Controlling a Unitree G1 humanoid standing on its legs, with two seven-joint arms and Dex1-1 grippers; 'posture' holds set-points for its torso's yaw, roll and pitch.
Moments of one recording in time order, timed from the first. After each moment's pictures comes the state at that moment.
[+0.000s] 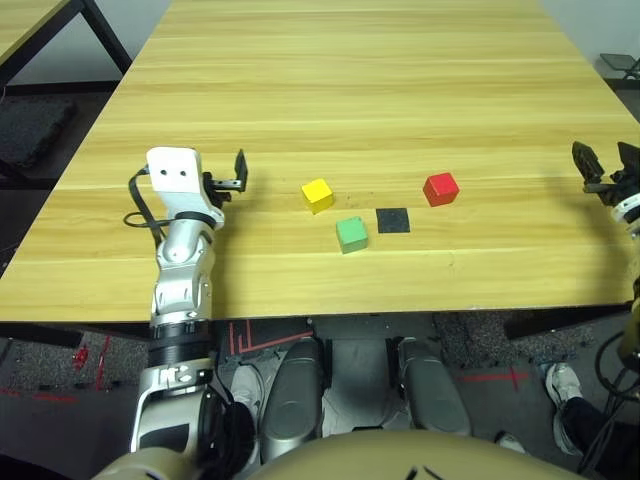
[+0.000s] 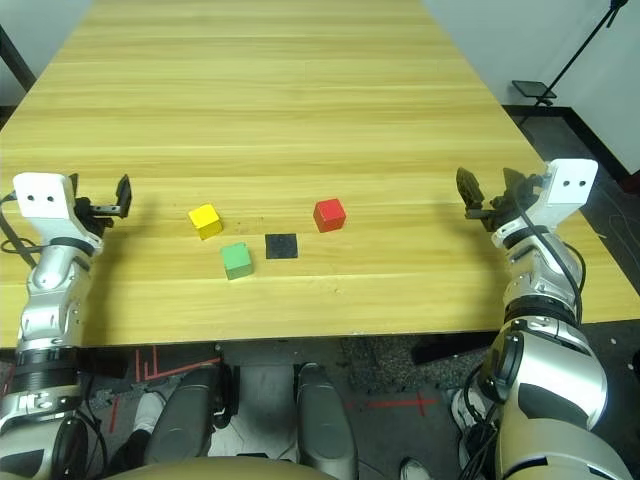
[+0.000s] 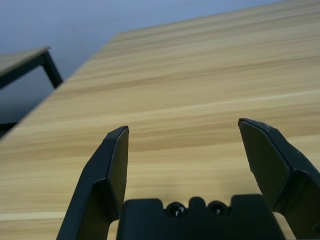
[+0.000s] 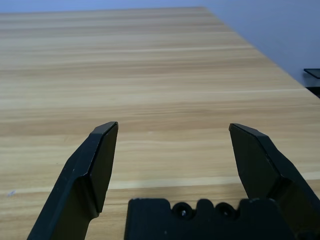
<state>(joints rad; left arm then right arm) -0.29 0.34 0.32 0.16 -0.11 0.03 -0.13 -0.69 -0.70 -0.48 1.22 0.34 -0.31 0.75</state>
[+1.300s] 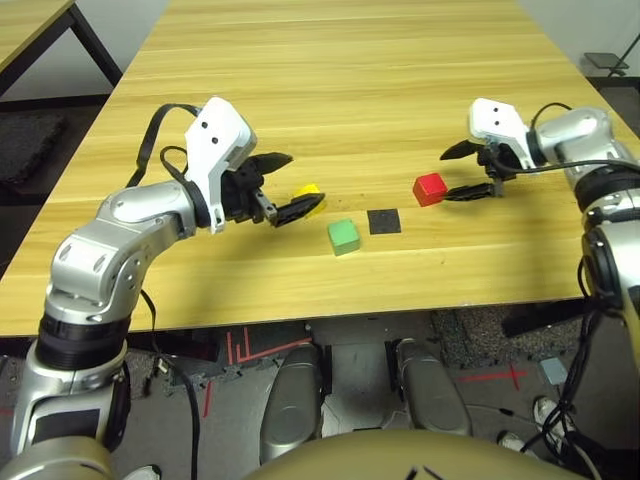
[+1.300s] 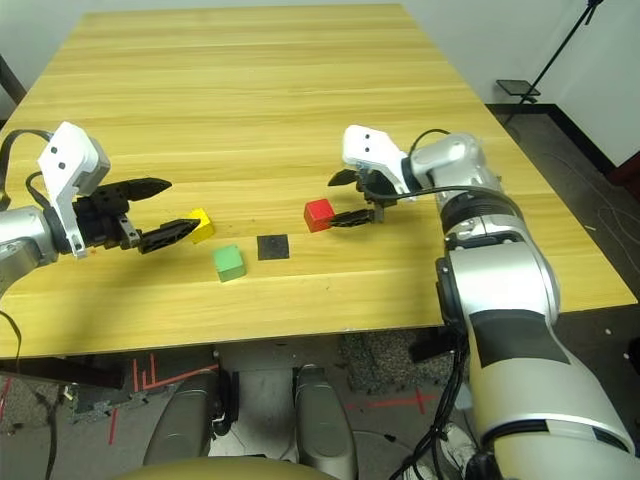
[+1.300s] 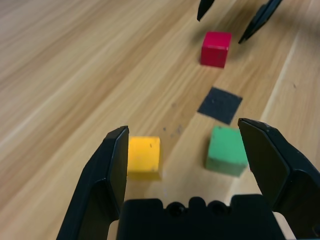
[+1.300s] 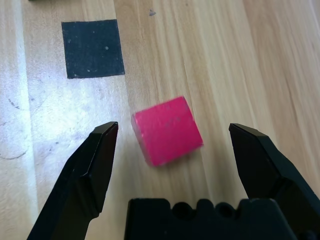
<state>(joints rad) -0.31 0.79 0.10 -0.51 -0.59 0.89 -0.69 -1.21 -0.52 0.21 1.32 -0.26 -0.34 1.40</state>
